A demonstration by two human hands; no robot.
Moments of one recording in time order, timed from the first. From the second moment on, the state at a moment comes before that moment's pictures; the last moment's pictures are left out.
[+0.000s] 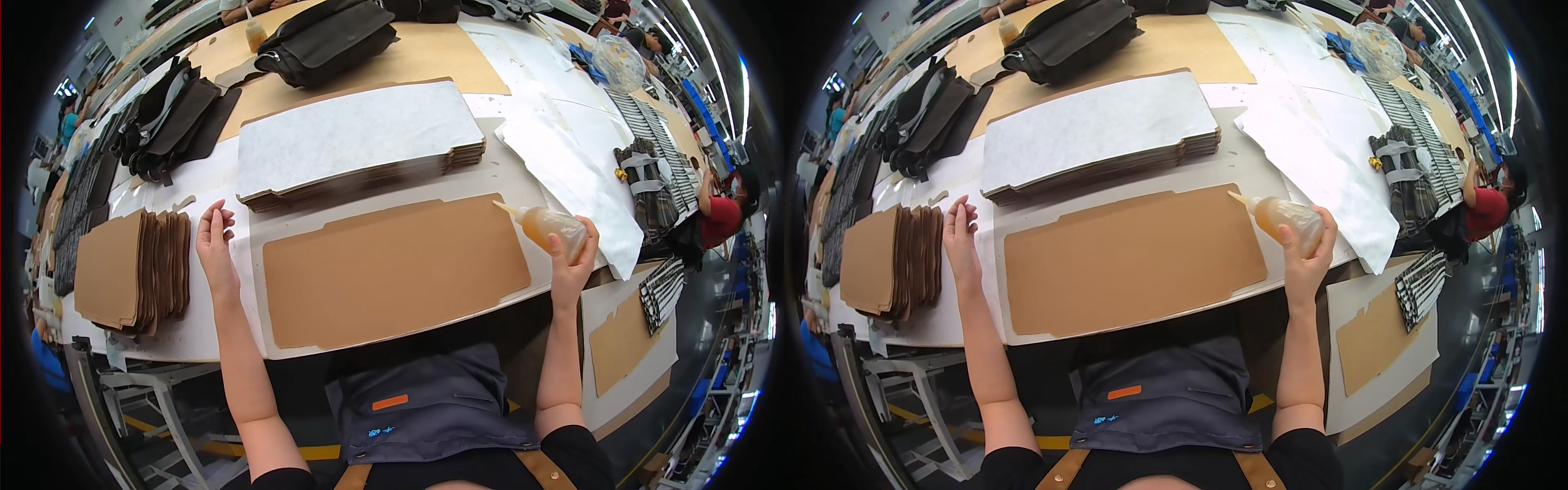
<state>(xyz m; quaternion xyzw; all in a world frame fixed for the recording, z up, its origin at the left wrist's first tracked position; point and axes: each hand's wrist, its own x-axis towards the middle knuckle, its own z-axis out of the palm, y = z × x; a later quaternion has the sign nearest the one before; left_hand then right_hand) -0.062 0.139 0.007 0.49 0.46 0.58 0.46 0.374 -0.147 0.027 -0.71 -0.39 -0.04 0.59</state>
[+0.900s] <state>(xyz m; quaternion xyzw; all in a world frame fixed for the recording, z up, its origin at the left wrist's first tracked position) -0.064 0.135 0.011 0.48 0.44 0.59 0.48 0.282 -0.103 0.022 -0.64 -0.52 0.01 0.57</state>
